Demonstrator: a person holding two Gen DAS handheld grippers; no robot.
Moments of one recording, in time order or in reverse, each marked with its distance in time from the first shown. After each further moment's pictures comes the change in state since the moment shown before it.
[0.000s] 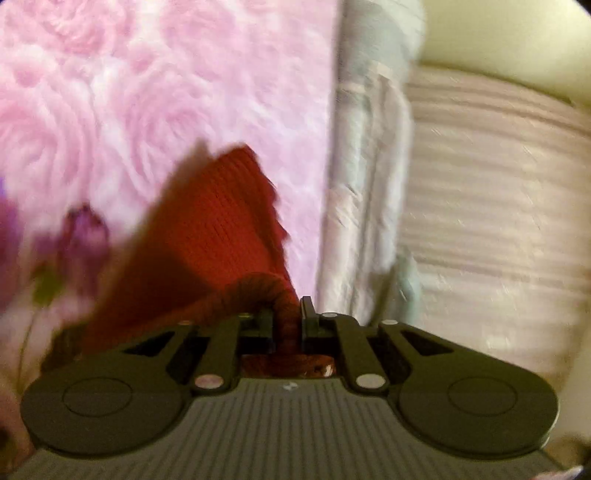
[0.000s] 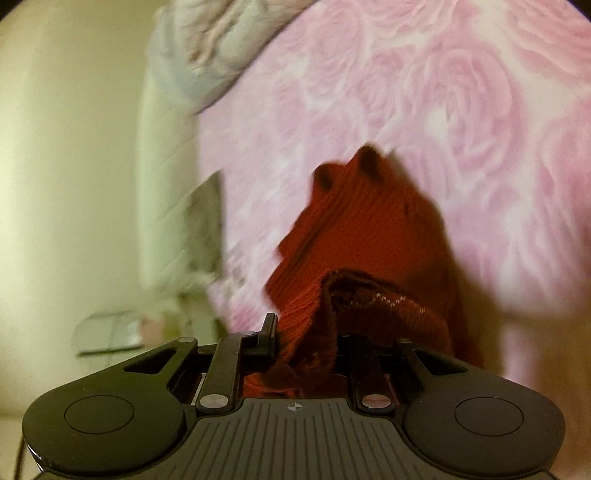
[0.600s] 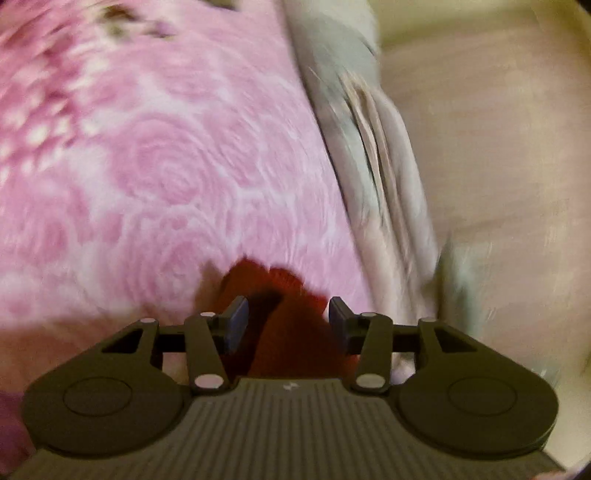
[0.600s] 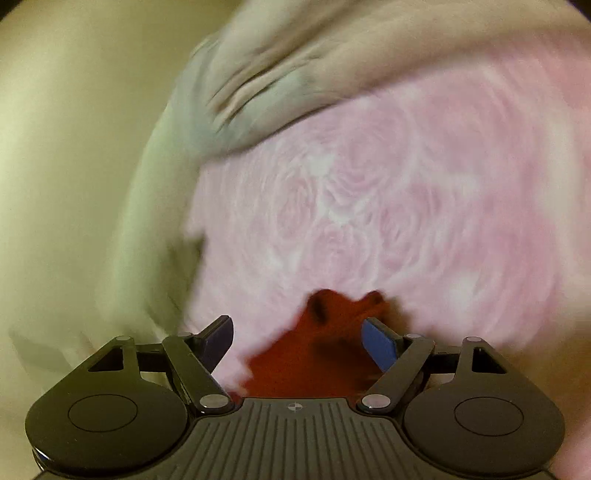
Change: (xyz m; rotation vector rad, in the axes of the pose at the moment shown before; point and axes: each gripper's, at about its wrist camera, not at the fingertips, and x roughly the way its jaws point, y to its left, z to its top) left arm 0.005 -0.043 0.031 0.527 -0.067 0.148; right arm 0.001 0.030 0.033 -0.455 -0.199 -0.137
